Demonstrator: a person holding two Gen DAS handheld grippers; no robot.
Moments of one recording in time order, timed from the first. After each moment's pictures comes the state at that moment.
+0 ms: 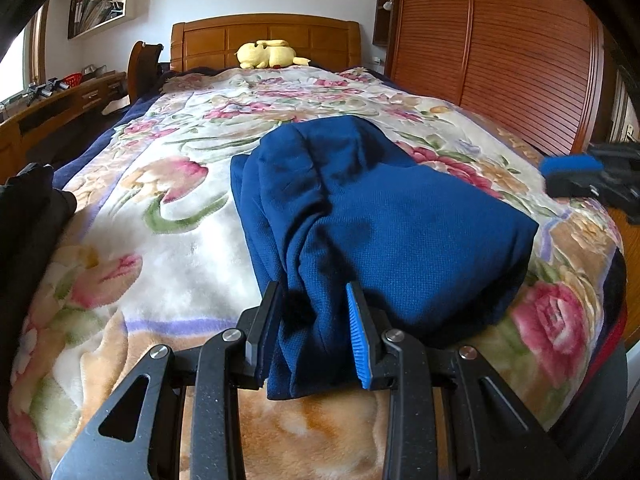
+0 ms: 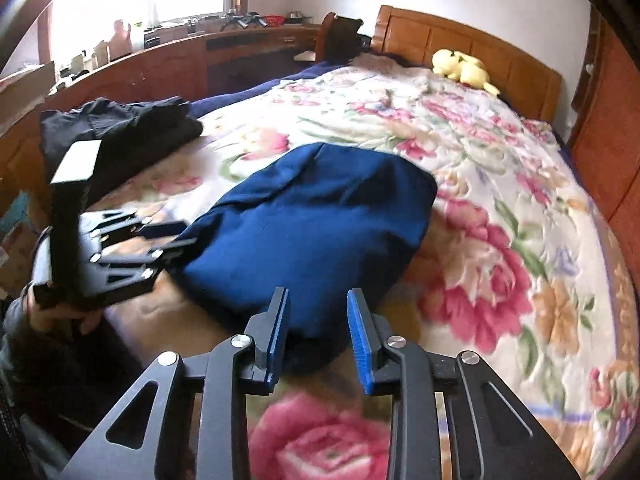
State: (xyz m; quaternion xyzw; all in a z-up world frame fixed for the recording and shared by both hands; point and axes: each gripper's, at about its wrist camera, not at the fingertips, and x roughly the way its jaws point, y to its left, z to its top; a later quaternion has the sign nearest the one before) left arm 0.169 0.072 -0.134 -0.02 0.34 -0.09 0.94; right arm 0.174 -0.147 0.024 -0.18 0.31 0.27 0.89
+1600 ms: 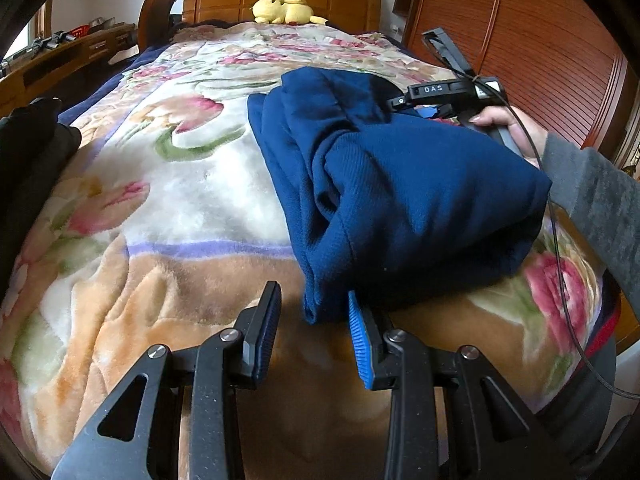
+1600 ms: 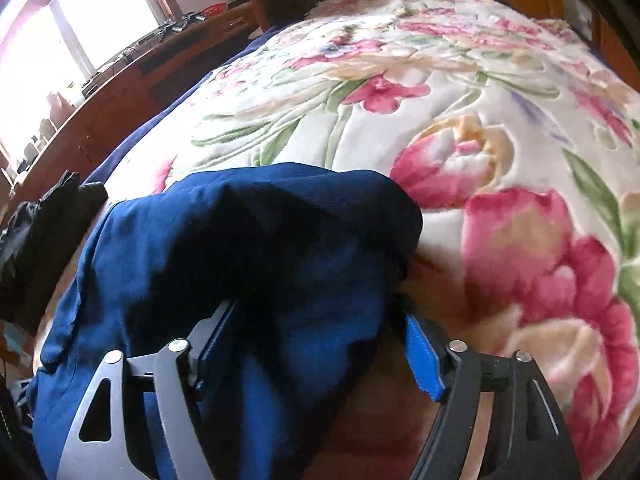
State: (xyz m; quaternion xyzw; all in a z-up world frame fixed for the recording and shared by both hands) left arm 0.161 0.088 -0.157 -0.05 0.42 -0.08 0.91; right arm 0.485 -0.136 -0.083 -0.03 0.42 0.31 0.85
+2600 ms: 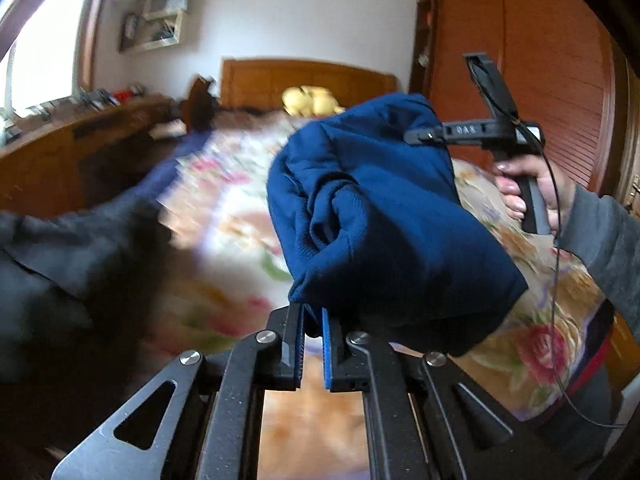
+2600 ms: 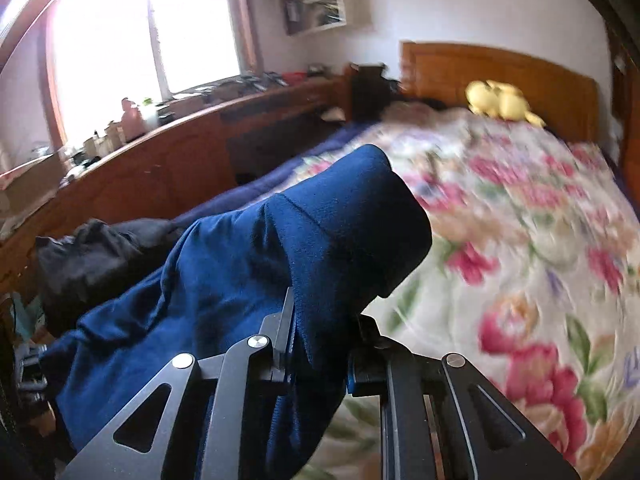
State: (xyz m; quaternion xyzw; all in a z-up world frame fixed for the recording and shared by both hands) left arm 0.085 0.192 -0.035 -0.04 0.26 -0.03 0.96; right arm 0.379 -0.041 0.062 -0.08 0.25 0.38 0.89
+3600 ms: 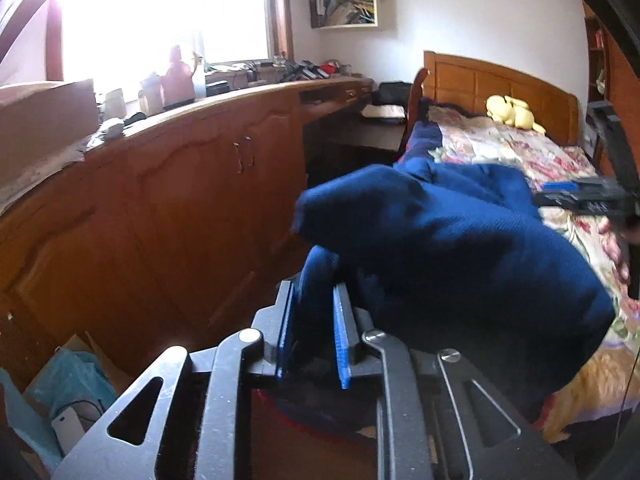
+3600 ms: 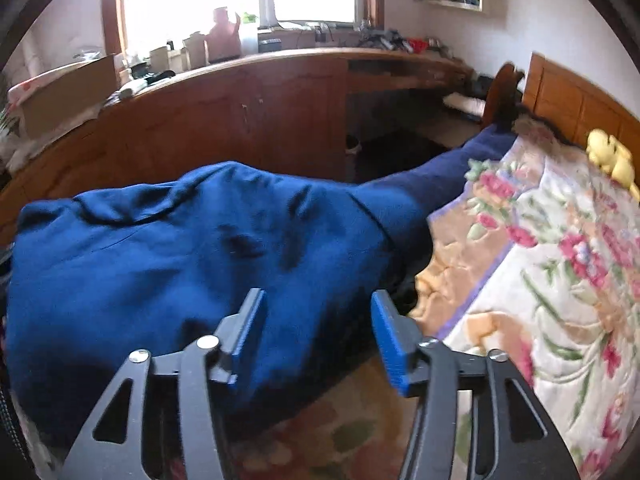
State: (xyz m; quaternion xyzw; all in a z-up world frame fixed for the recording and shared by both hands) left arm -0.036 0.475 -0.027 -0.07 0.29 0.28 0.91; right arm 0.325 0.295 0.025 -0.20 0.27 0.46 0.82
